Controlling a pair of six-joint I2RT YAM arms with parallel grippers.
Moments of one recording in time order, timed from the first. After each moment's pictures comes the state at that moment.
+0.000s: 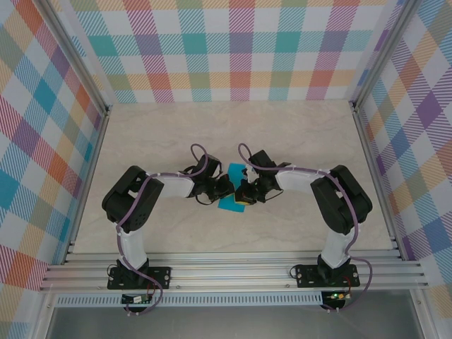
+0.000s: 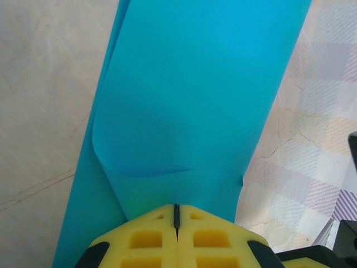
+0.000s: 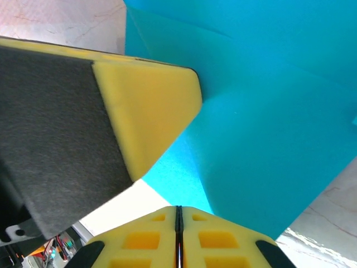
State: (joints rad) left arm -0.61 1.89 0.95 0.03 0.43 -0.94; right arm 0.60 1.81 1.00 -0.36 -0.59 0.67
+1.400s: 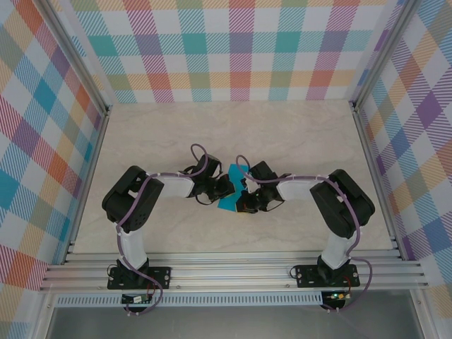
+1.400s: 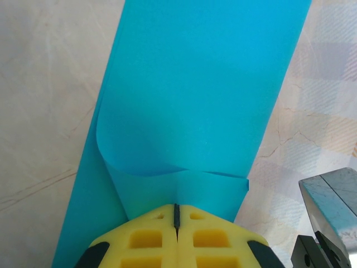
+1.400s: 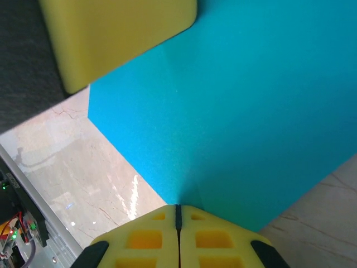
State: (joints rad) left arm -0.61 1.89 0.95 0.02 0.43 -0.94; right arm 0.64 1.77 0.84 -0.22 -0.59 0.59
